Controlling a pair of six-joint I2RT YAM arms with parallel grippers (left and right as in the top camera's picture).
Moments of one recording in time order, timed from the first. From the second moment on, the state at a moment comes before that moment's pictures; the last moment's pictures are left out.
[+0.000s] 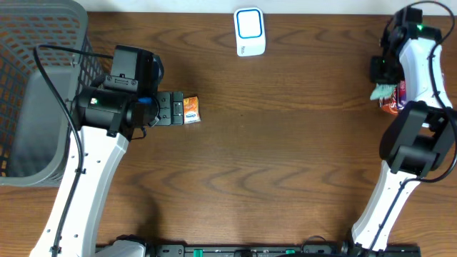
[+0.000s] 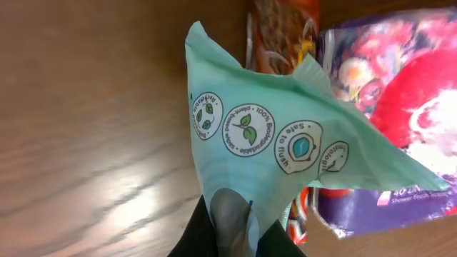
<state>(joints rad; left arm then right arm) -0.20 1.39 1.44 -1.17 -0.01 -0.20 -0.24 2.33 2.09 -1.14 0.19 -0.08</state>
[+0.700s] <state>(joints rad) -0.20 1.39 1.44 -1.17 -0.01 -0.20 -0.24 2.34 2.00 -1.04 0.19 -0.15</state>
